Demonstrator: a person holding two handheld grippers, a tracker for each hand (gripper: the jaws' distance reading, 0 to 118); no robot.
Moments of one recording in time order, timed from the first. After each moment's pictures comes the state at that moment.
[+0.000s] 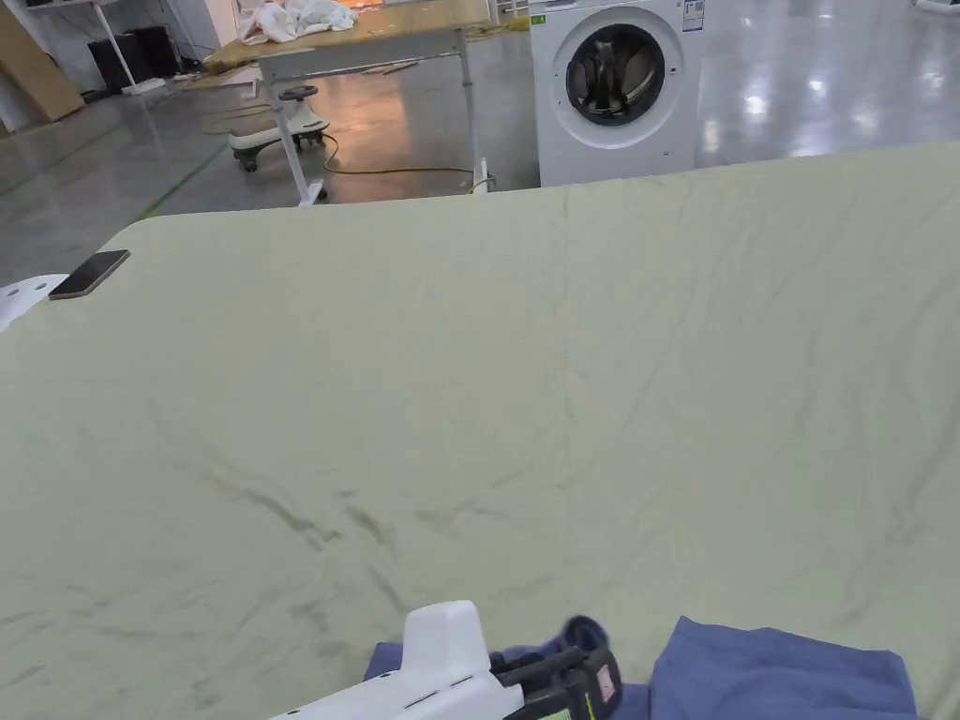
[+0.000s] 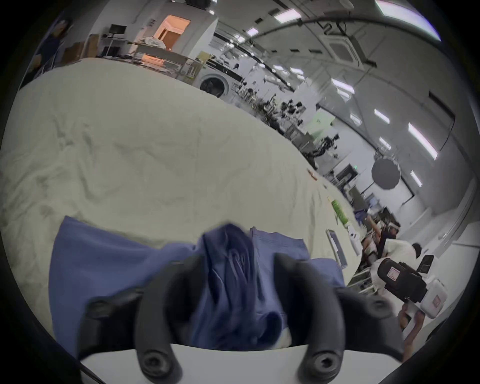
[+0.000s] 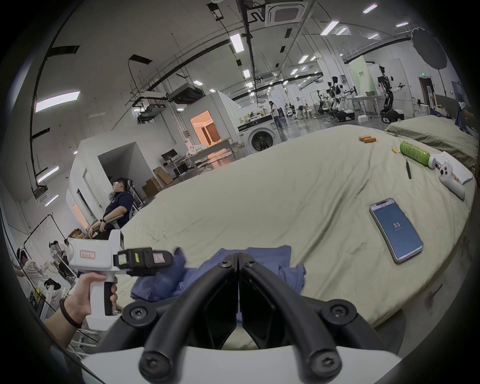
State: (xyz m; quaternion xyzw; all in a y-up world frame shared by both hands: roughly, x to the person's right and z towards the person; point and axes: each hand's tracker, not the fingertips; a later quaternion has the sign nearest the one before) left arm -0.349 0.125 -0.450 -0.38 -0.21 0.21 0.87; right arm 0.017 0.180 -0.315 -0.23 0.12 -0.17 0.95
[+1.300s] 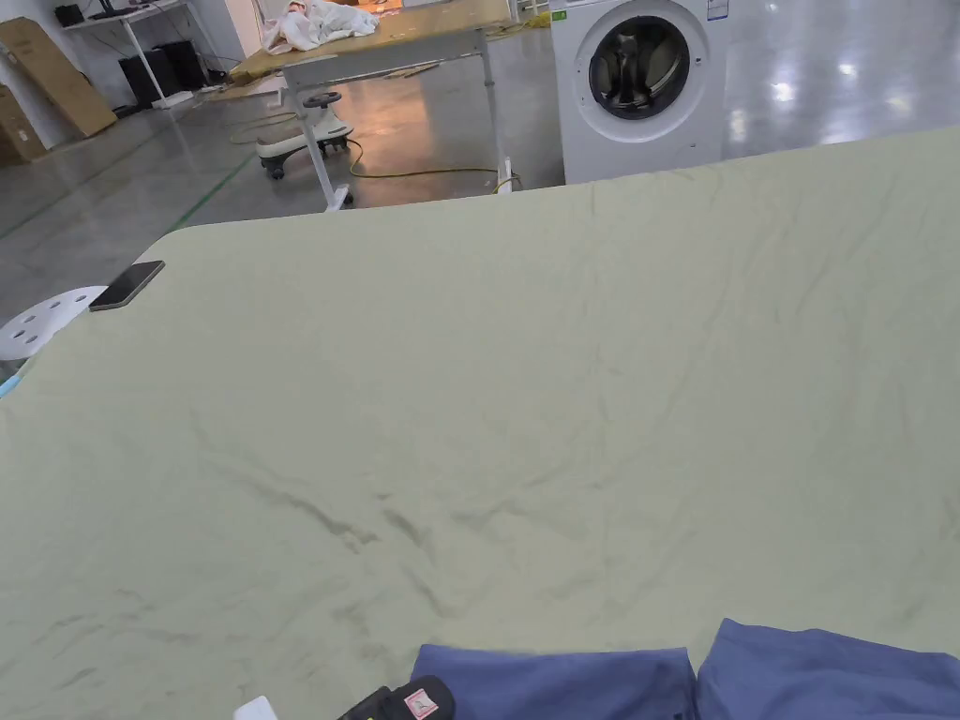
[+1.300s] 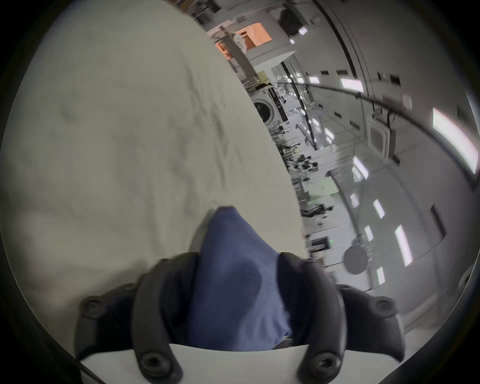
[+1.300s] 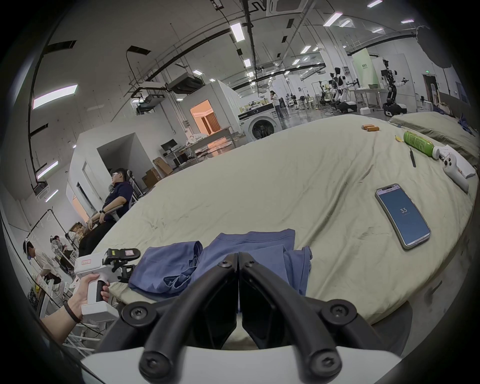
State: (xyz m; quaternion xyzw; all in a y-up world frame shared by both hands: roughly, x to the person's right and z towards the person) left arm -0.514 0.041 -0.421 -0.33 -0.14 0.52 0.77; right arm 0.011 0.158 -0.318 -0.26 0.13 -0.16 0.94
